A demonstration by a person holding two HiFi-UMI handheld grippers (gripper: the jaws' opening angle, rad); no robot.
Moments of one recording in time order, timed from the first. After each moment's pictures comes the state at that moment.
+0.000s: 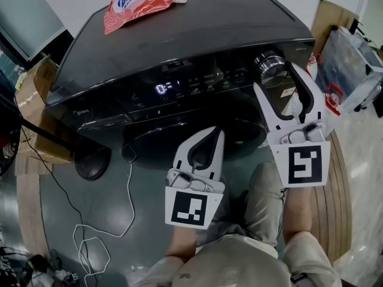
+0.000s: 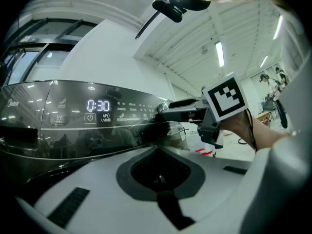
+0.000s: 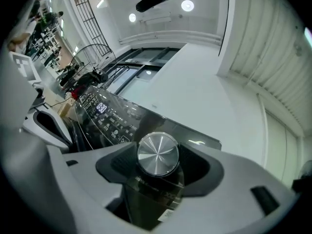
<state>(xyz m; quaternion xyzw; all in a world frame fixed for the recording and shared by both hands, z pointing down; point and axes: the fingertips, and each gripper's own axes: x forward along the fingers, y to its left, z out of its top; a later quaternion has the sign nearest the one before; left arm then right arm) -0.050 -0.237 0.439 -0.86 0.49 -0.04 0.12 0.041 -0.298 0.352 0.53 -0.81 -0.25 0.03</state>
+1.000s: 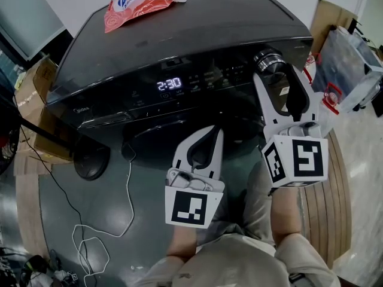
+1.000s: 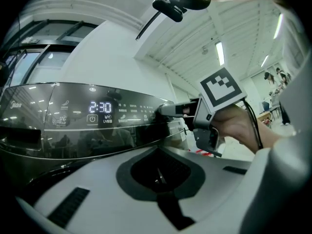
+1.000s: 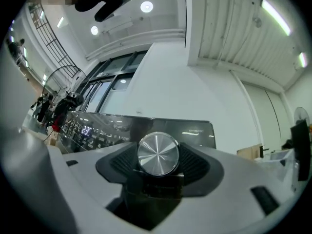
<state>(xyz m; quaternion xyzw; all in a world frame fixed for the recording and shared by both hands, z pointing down) -0.052 -0.233 0.438 -0.86 0.49 -0.04 0.12 0.055 -0.302 0.351 0.59 -0.80 -0.12 -0.08</state>
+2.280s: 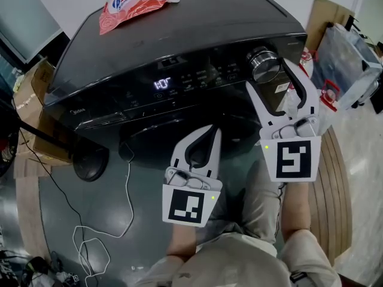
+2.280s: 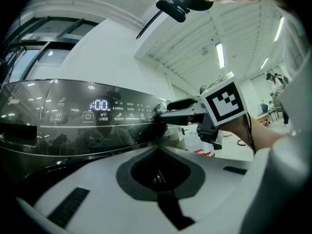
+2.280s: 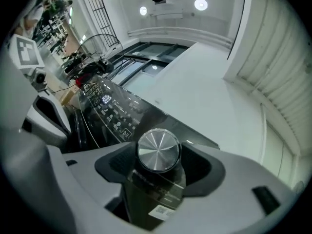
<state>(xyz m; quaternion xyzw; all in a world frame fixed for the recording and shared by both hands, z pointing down) -0.045 -0.233 0.440 -0.87 0.49 -0.03 0.11 0.040 -0.297 0.358 0.53 -0.79 -0.30 0.10</state>
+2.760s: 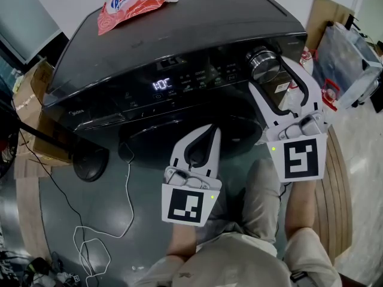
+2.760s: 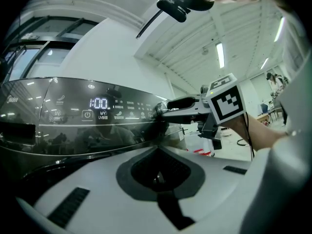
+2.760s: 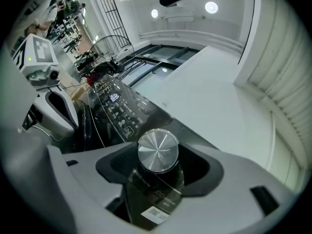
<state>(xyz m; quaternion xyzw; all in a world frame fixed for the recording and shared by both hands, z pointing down) -0.045 -0.236 0.441 -0.87 0.49 -0.03 0.11 0.040 -0.297 0.361 0.48 -0.80 -0.34 0.14</state>
